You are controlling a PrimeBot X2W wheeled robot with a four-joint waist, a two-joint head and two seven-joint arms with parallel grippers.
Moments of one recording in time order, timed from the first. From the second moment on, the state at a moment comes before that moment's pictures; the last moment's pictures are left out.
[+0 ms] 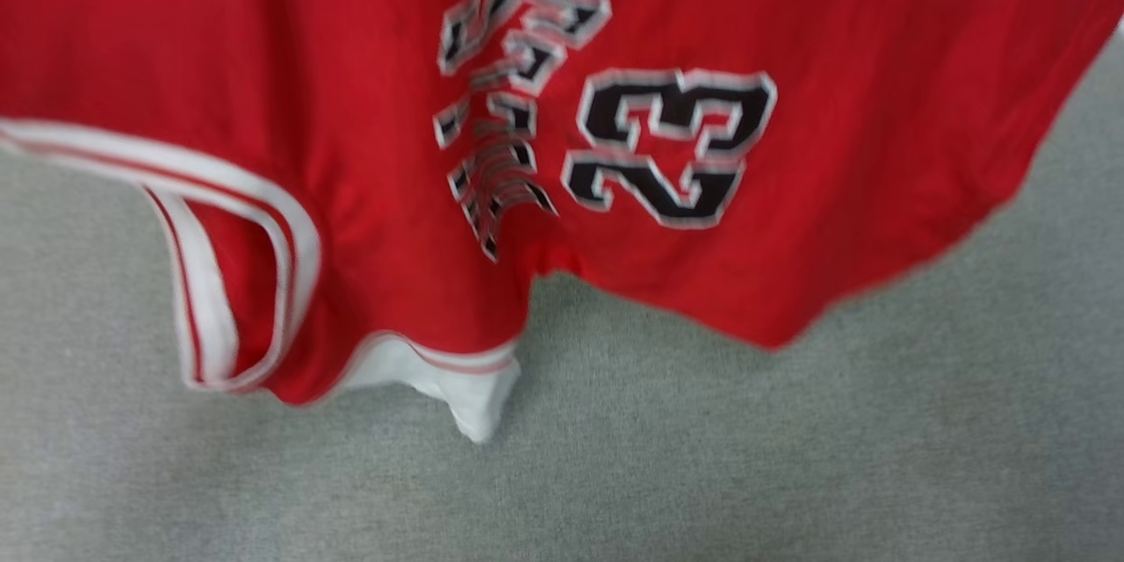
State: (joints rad) left arm -0.75 0.91 -0.10 -0.45 -0.78 0.21 -0.11; right arm -0.79 -0.39 -0.05 -0.36 0.52 0.13 0.75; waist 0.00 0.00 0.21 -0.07
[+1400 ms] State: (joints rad) left arm -1.26 0.54 -0.47 0.48 -0.60 -0.12 -0.26; right arm -1.22 -0.26 0.08 0.61 0.04 0.13 0.02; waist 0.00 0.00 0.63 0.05
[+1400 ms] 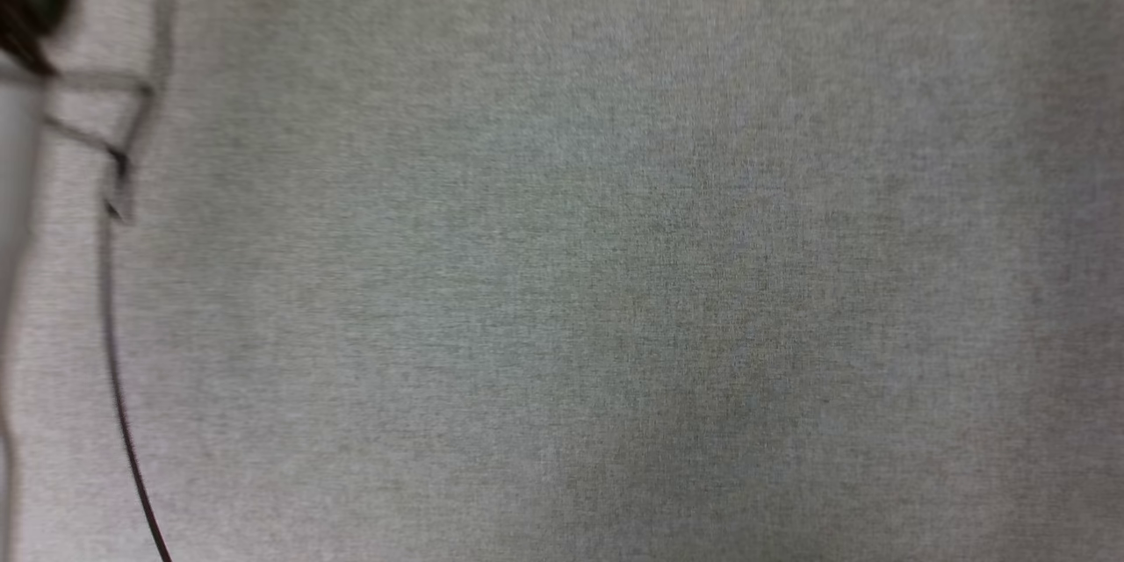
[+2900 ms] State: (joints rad) left arm 0.15 0.71 -0.57 -0.10 -0.80 0.04 -0.06; right arm 0.05 -0.33 0.02 0.15 0.54 0.13 0.37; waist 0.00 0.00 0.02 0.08
